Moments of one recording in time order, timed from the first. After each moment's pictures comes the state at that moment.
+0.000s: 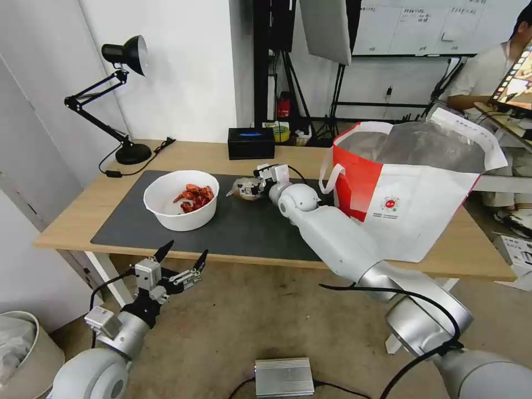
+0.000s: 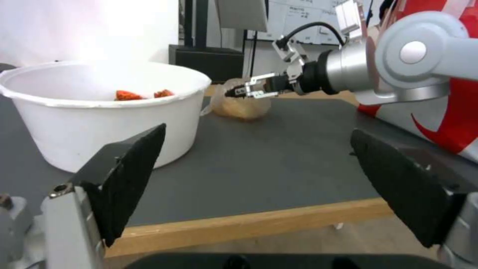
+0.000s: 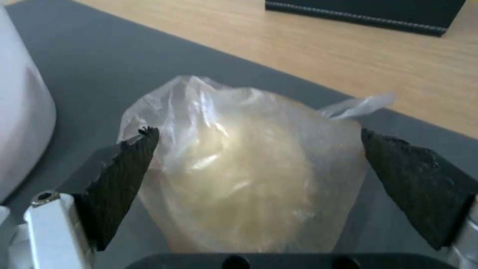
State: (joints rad) left arm 1.61 -1.04 -0.58 -2.15 -0.56 -0.03 0.13; right arm -0.17 1.46 -0.28 0.88 0.68 -0.41 -0.01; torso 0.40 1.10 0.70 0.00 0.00
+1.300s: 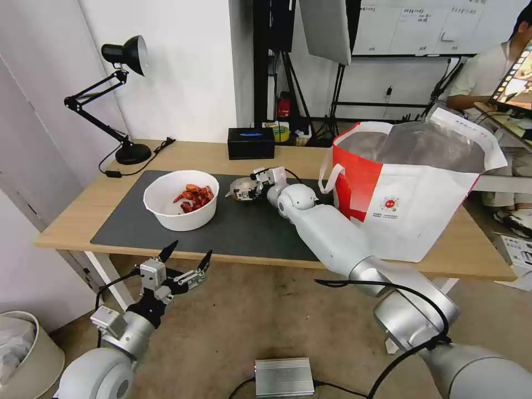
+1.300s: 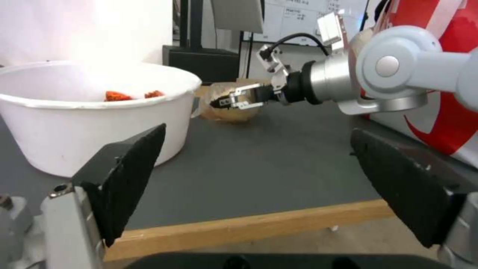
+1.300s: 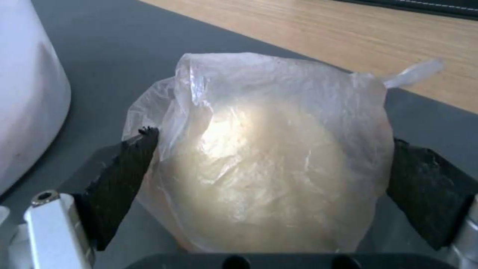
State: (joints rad) left arm 1.59 -1.05 -0.55 -2.14 -0.55 -0.03 0.12; right arm -0.16 1.51 -0.25 0.79 0.61 -0.37 -0.13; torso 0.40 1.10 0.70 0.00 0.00
